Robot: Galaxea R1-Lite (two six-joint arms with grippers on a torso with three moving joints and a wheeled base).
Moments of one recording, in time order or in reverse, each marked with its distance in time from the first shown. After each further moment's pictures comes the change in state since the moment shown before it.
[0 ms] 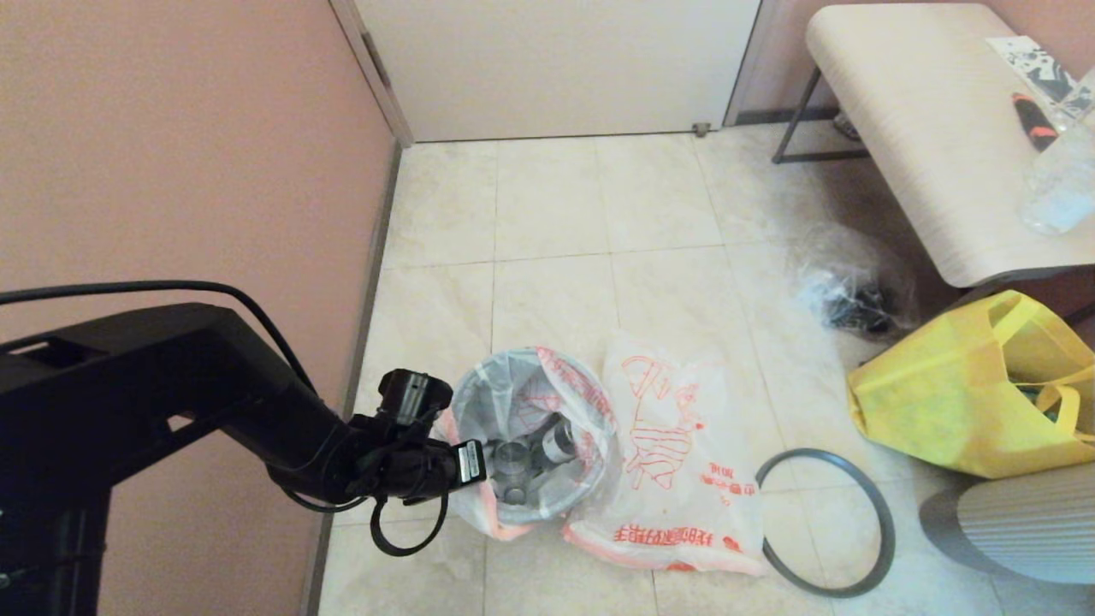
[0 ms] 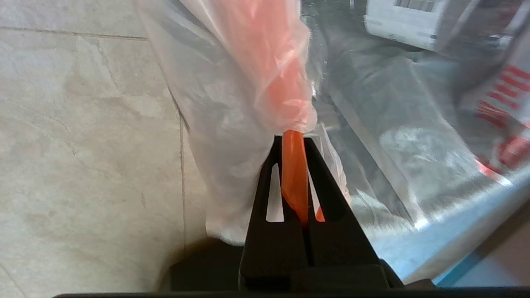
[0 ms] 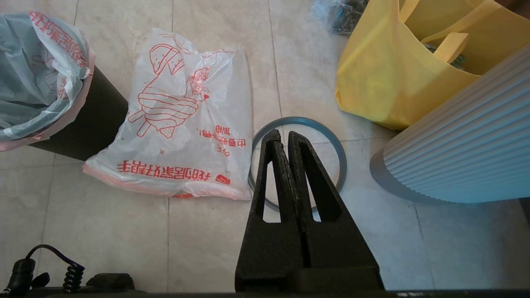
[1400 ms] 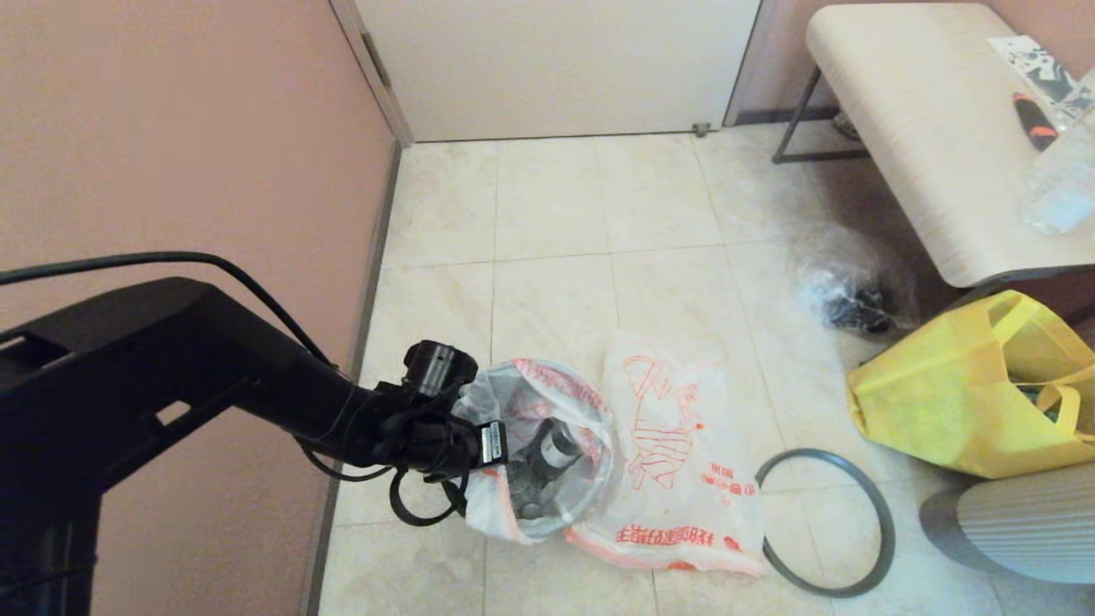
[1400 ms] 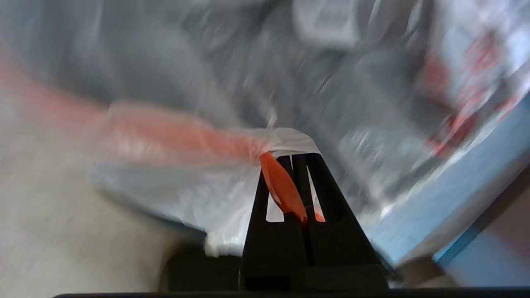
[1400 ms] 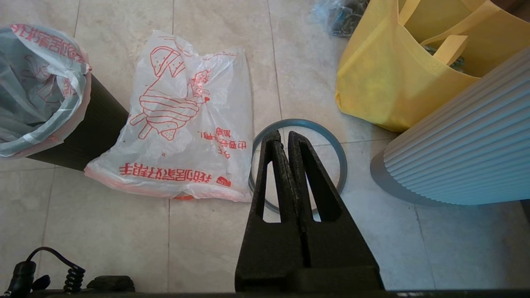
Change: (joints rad) left arm -0.066 -0.019 -0.176 0.200 -0.012 0.023; right arm 0.000 0.000 0.000 -0.008 0.002 0.002
